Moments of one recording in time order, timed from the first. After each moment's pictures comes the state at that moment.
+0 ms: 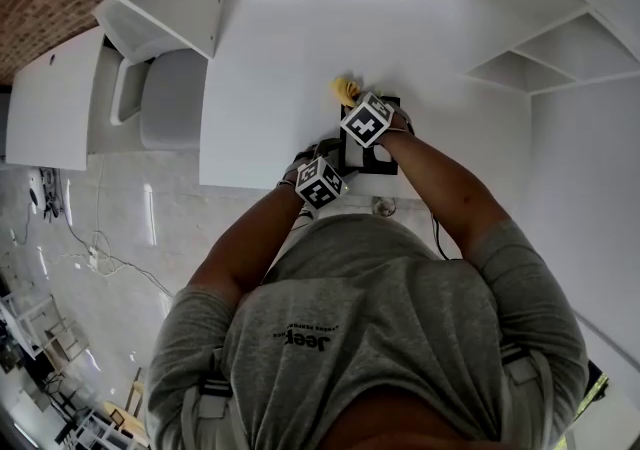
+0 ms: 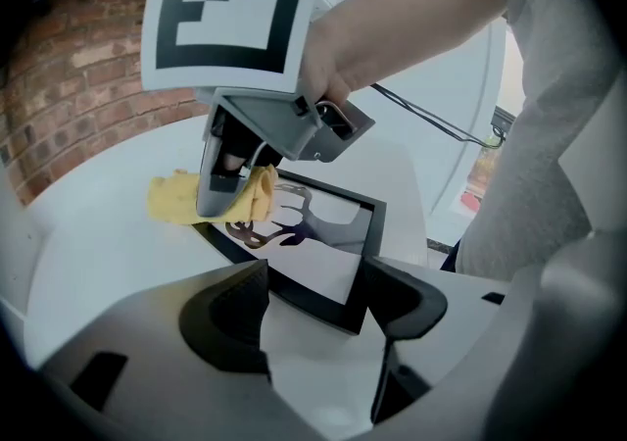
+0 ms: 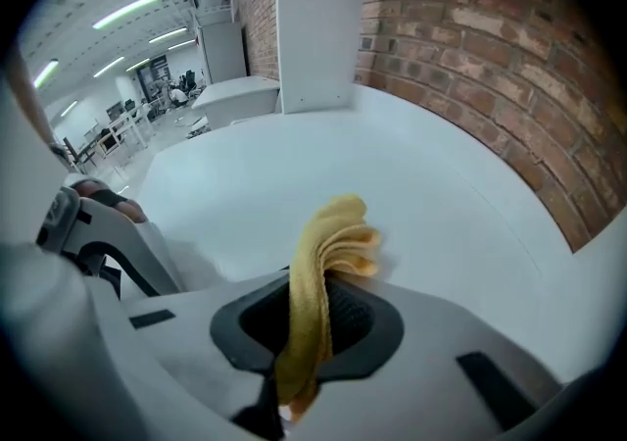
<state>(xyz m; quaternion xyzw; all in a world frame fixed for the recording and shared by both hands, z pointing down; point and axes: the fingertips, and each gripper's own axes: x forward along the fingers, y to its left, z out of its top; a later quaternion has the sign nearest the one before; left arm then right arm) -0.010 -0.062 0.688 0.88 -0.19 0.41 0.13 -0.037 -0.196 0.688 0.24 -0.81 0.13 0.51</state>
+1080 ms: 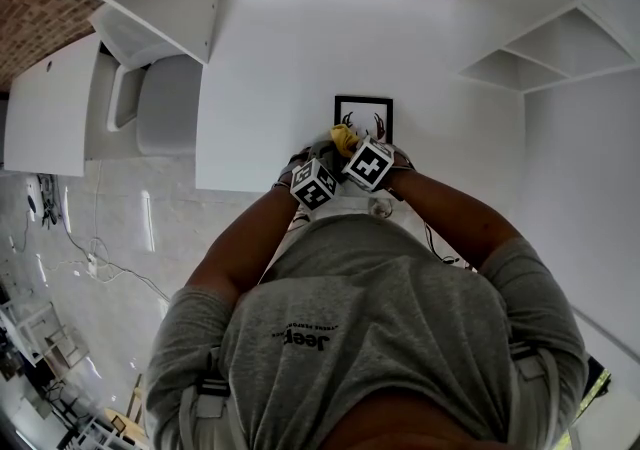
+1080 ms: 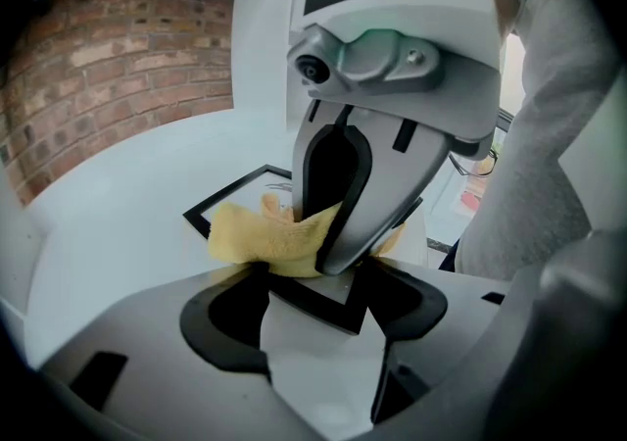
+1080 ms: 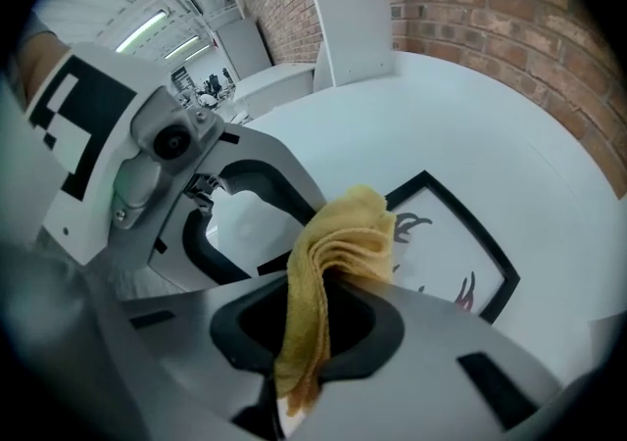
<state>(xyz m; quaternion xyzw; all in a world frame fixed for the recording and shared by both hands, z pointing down) -0.010 -0.062 0.688 0.88 -0.19 0.41 0.13 -0.030 -0.069 0.686 0.12 -0.81 0.22 0.53</state>
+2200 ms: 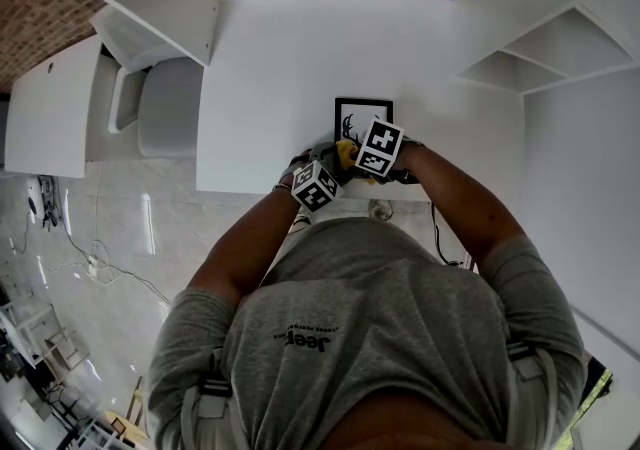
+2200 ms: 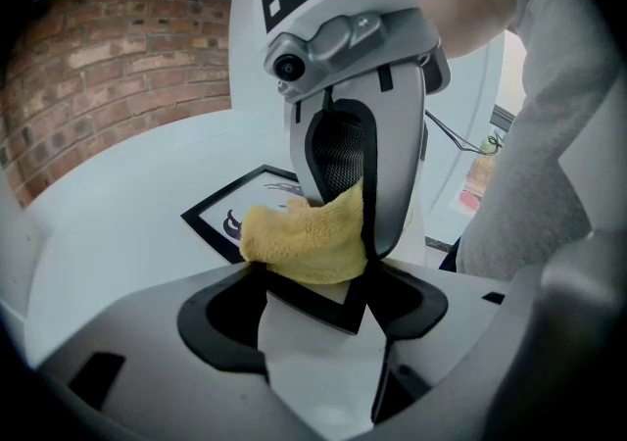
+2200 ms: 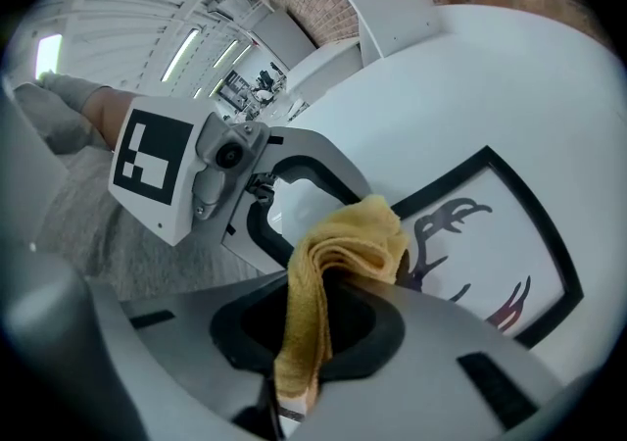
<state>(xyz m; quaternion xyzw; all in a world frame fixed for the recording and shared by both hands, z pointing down) -0.010 -0.059 0.688 0.88 -0.18 0.41 0.13 -0.023 -0.037 0.670 -0.08 -0.79 0.31 0.52</state>
